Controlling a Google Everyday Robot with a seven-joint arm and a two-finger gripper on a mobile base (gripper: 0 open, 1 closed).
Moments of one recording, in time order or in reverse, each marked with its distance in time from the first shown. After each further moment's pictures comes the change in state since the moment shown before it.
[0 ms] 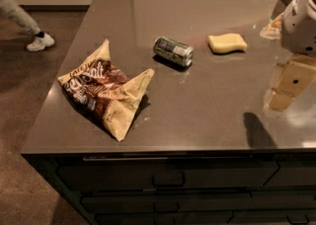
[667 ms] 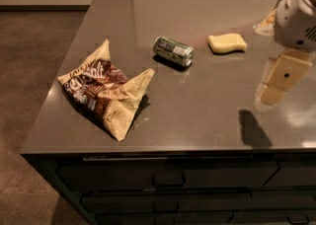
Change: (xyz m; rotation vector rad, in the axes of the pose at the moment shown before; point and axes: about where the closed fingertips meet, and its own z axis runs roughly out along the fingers) arm -0.011 -0.007 0.001 0.000 -0.021 0.022
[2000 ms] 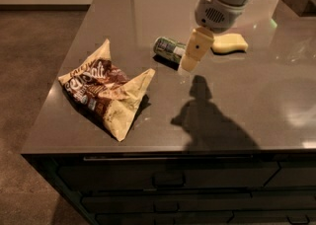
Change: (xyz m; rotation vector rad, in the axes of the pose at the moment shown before) arm -0.108 -0.073 0.077 -0.031 -0.046 0.196
